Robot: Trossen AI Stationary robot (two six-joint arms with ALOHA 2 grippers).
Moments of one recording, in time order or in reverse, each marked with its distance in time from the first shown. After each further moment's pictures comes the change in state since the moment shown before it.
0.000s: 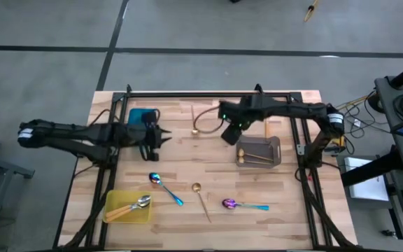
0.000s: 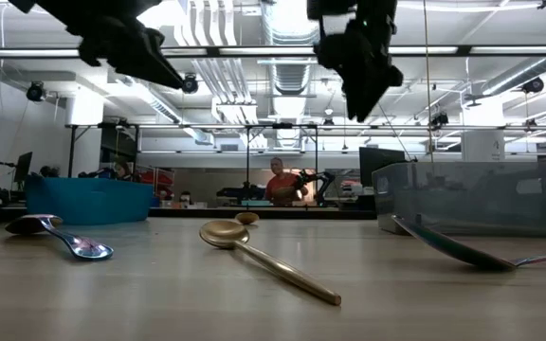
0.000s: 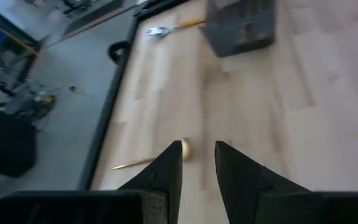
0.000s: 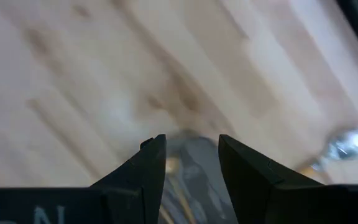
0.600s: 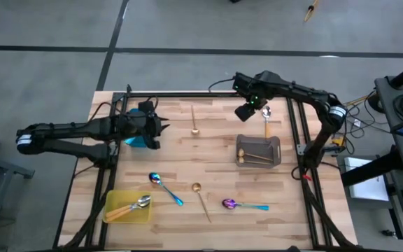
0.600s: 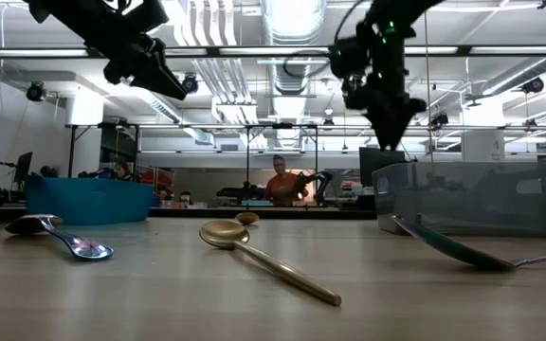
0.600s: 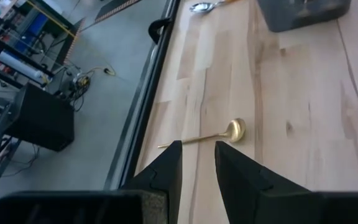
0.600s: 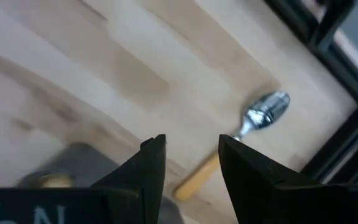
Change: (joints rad) left arm 0.186 0.003 0.010 0.007 0.003 0.116; right arm -0.384 0.000 -0.094 -0.028 -0.007 -0.136
